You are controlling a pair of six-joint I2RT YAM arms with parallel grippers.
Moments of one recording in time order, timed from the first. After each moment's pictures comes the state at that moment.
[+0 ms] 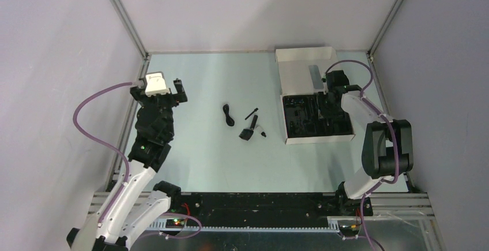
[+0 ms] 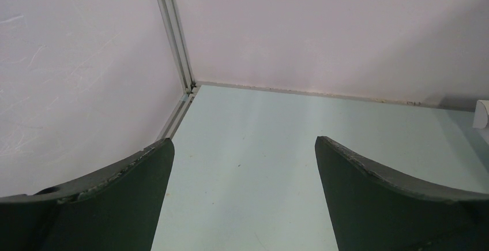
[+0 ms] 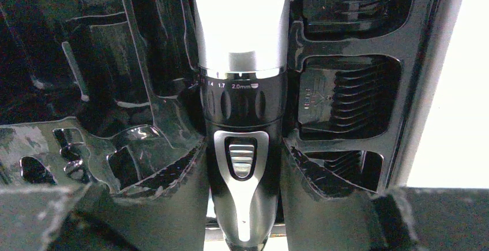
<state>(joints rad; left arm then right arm) -0.35 0.73 0.72 0.16 -0.56 0.11 0.11 1.61 1.12 -0.64 0.07 0.08</state>
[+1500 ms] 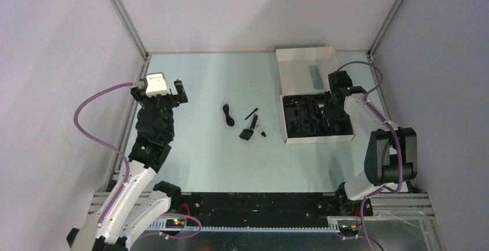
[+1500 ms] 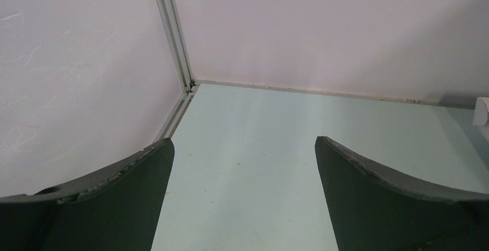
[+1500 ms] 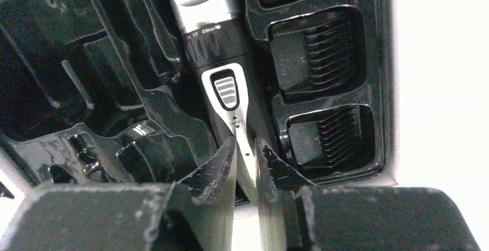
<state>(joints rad) -0.35 0.73 0.71 0.16 -0.56 0.11 0.11 1.54 1.10 -0.69 0.14 0.28</state>
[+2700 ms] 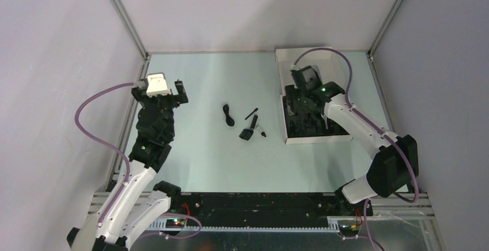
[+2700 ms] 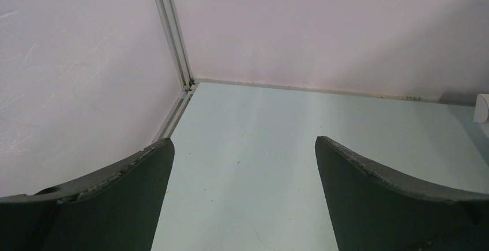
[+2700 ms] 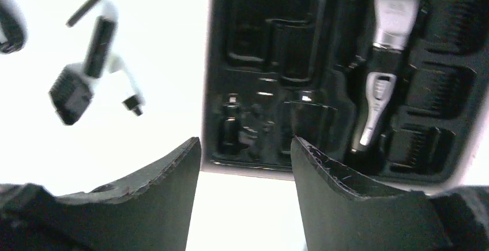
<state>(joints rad) -0.35 0.73 0.70 0.16 -0.55 0.11 0.47 1.47 1.28 -0.78 0.19 0.27</state>
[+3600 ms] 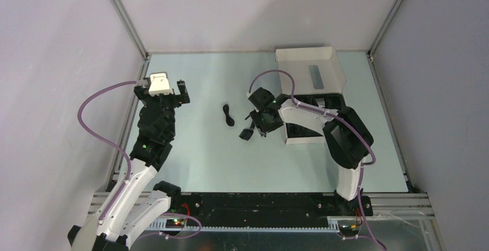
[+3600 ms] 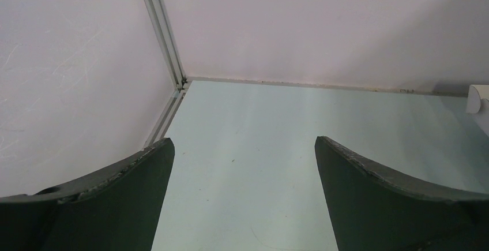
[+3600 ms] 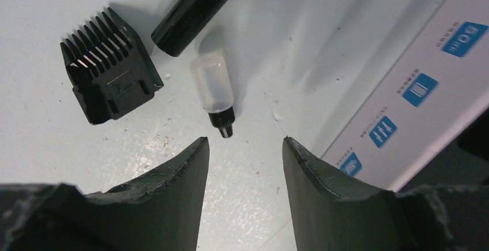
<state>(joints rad) -0.35 0.75 0.70 0.15 -0.52 0.11 0.77 1.87 1.35 -0.66 0.13 0.23</state>
